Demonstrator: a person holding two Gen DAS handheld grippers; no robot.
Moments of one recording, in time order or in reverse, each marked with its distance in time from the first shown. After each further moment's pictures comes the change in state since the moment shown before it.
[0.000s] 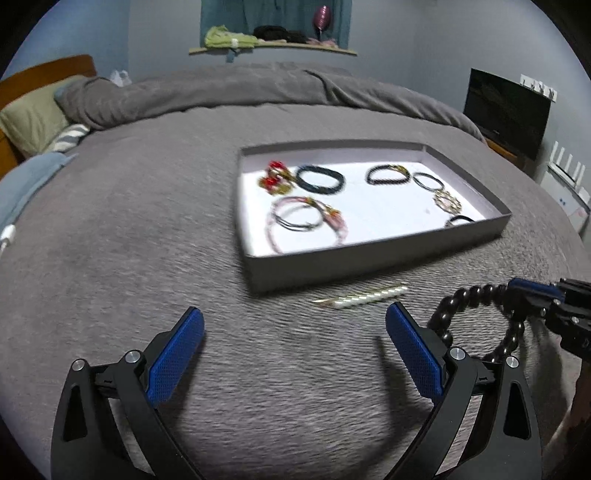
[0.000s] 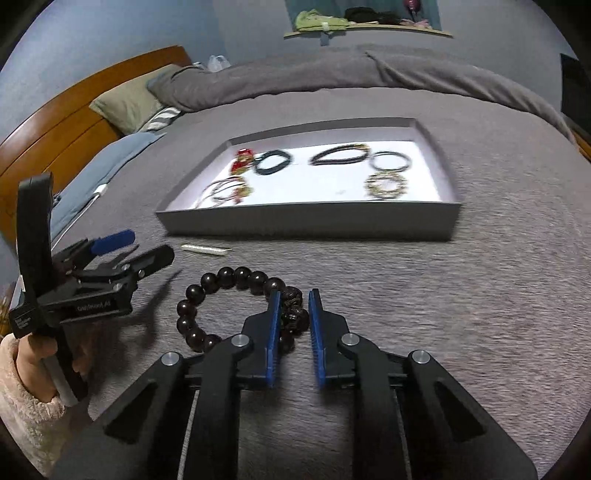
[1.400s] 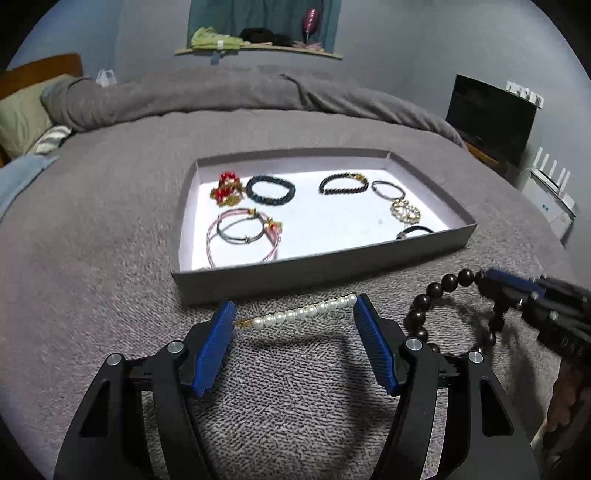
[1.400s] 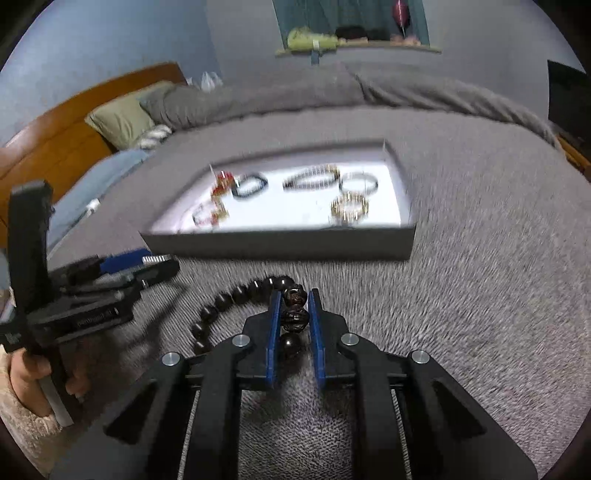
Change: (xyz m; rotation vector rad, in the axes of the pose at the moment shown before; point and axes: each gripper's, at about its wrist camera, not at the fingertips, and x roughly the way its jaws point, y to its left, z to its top) left arm -0.014 -0.035 0.007 0.004 -0.030 -0.056; right arm -0.022 -0.018 0.006 0.002 -0.119 0.003
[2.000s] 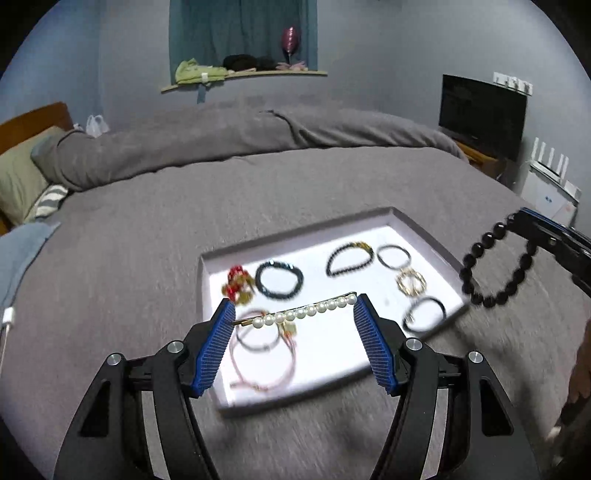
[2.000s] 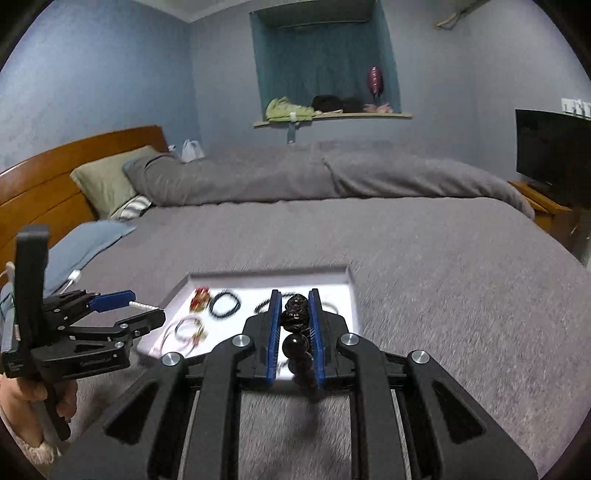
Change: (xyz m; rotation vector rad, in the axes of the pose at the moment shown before) left arm 0.001 -0.004 0.091 0.114 -0.056 0.038; right arm -0.028 -0.013 0.092 0.021 -0.254 -0.111
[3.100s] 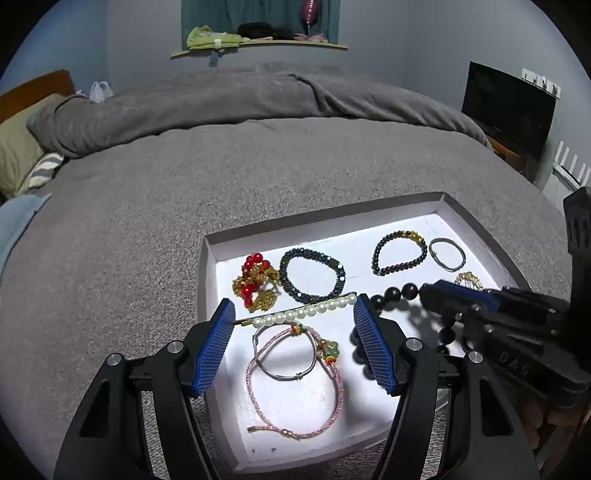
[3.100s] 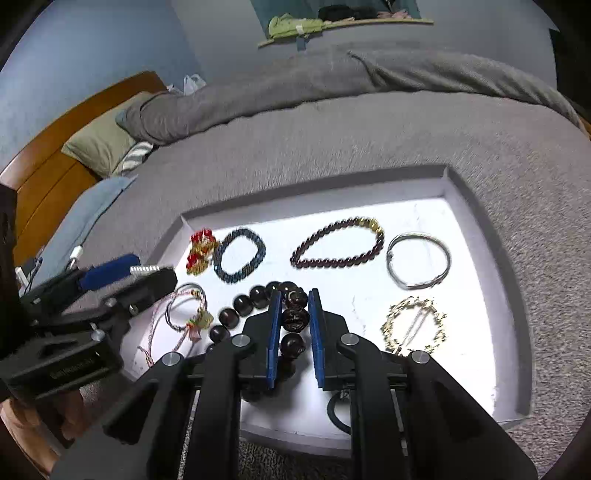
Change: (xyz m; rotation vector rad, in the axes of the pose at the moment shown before) left arm 0.069 0.035 0.002 -0.061 0.107 0.022; right arm 0.152 0.029 -0.045 0.086 0.364 0.126
